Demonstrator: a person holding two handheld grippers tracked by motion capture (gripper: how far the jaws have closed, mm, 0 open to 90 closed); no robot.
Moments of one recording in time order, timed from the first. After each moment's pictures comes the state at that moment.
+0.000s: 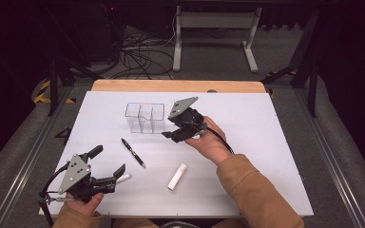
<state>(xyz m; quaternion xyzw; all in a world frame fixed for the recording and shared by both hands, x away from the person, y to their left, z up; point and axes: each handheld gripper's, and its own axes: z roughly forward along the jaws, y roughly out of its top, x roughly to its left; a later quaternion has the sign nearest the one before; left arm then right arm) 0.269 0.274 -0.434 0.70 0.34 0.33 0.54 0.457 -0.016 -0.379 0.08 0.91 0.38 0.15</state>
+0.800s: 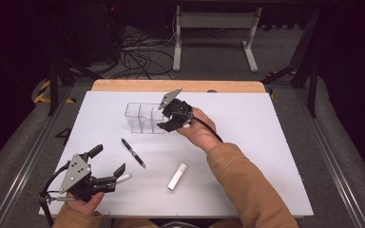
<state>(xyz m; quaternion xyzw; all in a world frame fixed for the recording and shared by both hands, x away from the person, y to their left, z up) 0.271 0.274 -0.435 0.70 0.34 0.33 0.54 0.497 0.015 -0.387 0.09 0.92 0.34 0.16</state>
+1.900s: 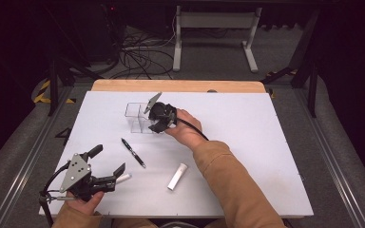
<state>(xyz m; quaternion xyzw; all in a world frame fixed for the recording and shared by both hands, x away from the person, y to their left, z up) 0.273 0.275 -0.438 0.70 0.34 0.33 0.54 0.515 0.061 -0.420 0.08 0.94 0.28 0.16</state>
